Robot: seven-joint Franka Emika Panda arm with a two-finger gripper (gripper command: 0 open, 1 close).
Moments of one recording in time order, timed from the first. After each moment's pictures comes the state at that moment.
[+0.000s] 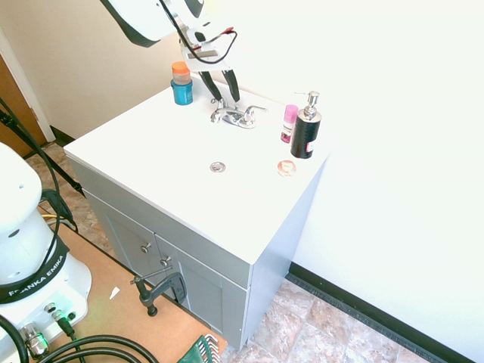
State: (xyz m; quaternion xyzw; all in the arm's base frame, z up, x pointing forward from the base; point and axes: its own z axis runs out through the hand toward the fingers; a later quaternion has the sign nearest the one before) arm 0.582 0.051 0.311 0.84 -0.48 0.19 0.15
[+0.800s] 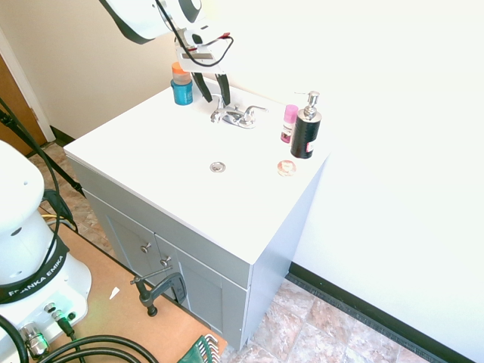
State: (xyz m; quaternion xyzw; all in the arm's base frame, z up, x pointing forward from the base) arm 0.582 0.070 0.306 0.85 -0.49 0.14 0.12
